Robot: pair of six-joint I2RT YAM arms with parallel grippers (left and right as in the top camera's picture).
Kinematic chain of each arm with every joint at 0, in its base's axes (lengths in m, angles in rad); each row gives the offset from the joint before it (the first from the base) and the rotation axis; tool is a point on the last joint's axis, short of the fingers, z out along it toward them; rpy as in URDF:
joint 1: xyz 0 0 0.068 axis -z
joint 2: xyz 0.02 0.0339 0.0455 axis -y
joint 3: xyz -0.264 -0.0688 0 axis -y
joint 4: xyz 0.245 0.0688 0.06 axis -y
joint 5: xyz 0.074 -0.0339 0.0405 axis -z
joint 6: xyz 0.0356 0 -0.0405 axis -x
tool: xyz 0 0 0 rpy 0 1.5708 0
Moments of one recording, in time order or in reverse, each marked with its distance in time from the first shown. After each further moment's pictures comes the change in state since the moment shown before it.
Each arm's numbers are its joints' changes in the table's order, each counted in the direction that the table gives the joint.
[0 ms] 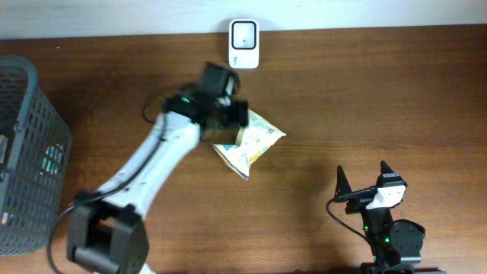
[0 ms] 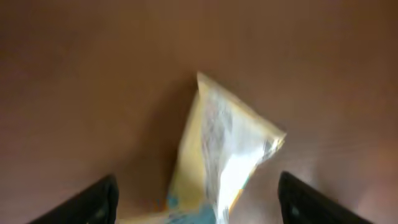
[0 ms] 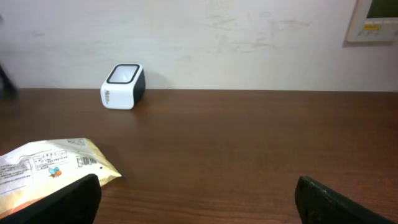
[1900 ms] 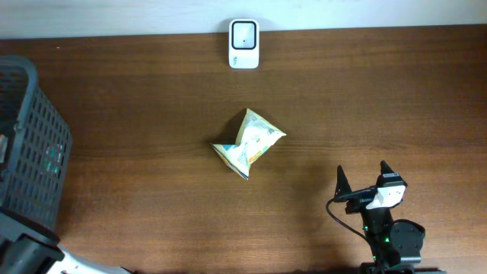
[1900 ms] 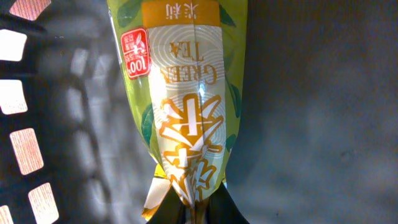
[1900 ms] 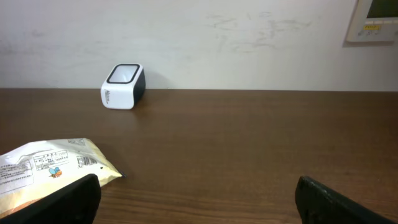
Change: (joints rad) left arm -1.393 -0.203 0.023 -0.122 -0.319 -0.045; right arm 0.000 0.000 0.000 0.000 0.000 0.000
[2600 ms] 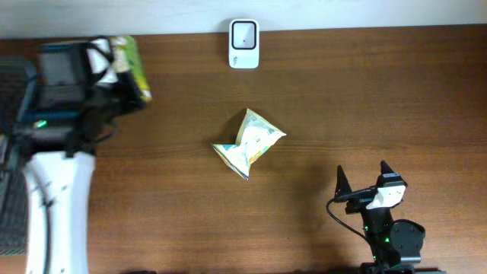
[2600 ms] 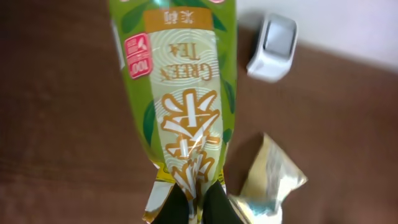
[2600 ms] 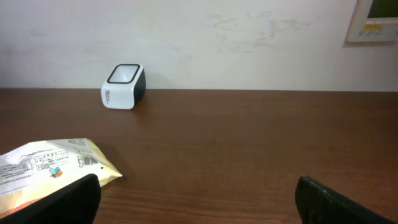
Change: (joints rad) left arm 0.970 0.541 0.147 -0.169 0.372 -0.086; right arm 0.000 0.000 0.000 0.000 -0.001 0.001
